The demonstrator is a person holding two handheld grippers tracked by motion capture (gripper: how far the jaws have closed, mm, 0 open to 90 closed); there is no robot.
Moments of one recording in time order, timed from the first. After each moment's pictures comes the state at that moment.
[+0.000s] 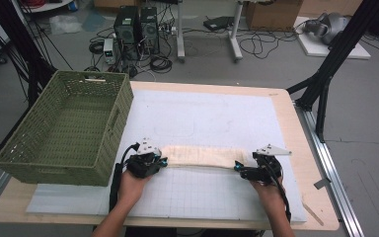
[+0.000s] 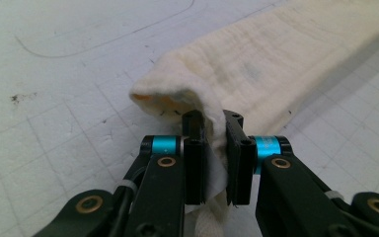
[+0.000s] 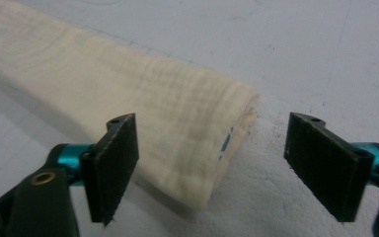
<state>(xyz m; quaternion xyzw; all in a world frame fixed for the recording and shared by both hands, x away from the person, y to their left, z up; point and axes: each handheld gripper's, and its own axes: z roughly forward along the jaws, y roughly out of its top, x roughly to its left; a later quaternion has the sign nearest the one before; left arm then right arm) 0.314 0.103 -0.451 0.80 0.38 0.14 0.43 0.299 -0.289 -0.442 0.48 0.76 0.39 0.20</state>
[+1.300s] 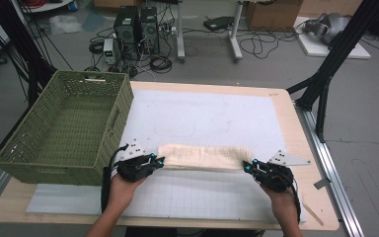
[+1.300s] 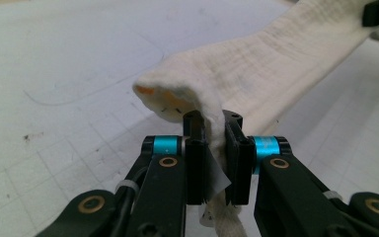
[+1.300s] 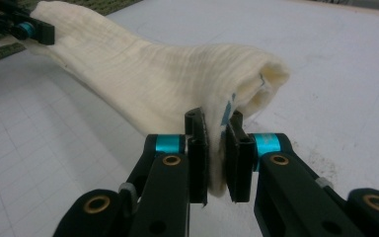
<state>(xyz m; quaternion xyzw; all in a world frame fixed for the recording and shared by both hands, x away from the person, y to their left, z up) 0.289 0.125 -0.425 0.77 0.33 0.14 0.52 0.267 -0.308 -0.417 0.37 0.76 0.49 0.18</state>
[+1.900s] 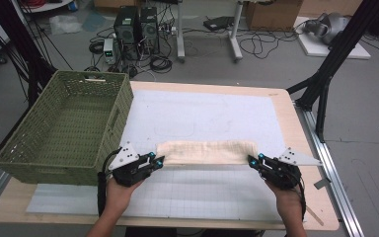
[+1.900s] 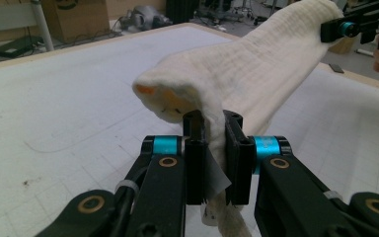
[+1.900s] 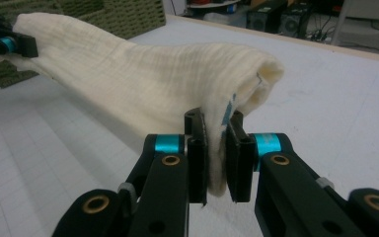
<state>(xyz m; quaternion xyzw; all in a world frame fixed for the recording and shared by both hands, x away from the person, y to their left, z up) 0.273 0.130 -0.411 0.74 0.29 0.17 0.58 0.263 -0.316 -0.400 0.37 0.74 0.53 0.20</state>
